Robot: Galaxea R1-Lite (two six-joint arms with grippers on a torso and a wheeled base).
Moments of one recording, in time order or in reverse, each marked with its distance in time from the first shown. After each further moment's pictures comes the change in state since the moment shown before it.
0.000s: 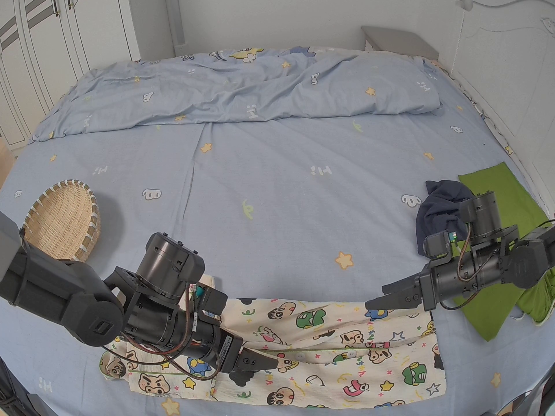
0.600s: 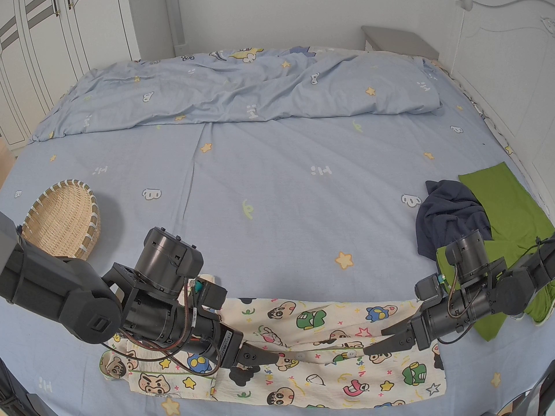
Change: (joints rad) left arm 0.004 -0.009 -0.012 -0.006 0.007 -0.003; right arm 0.029 0.083 0.143 -0.021 -0.019 -0.038
